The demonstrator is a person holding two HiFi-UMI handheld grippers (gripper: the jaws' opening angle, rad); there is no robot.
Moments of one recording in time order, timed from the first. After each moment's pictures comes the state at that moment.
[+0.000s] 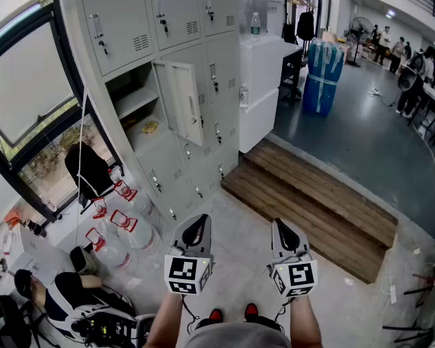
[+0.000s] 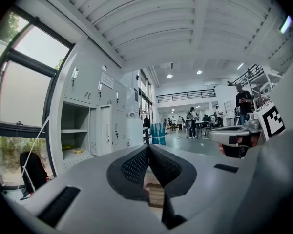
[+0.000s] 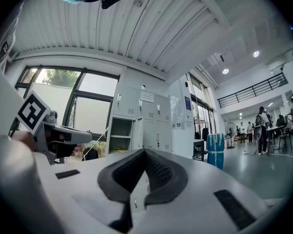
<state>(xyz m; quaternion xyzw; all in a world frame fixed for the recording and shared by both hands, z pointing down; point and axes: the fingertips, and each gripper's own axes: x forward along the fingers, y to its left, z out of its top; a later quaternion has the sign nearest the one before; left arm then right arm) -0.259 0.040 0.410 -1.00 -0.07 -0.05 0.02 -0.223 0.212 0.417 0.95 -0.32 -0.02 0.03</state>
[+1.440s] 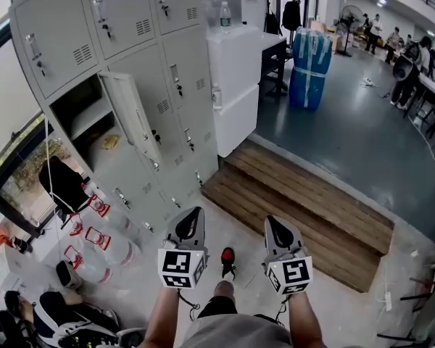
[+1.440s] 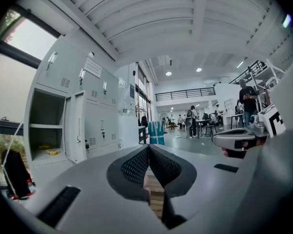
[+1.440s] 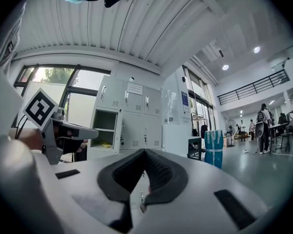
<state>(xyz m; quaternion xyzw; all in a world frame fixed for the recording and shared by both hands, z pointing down) -0.063 0.119 0.445 -1.00 -0.08 -0.05 0.02 -0.044 0.294 0.462 0.95 -0.32 0.00 0.03</state>
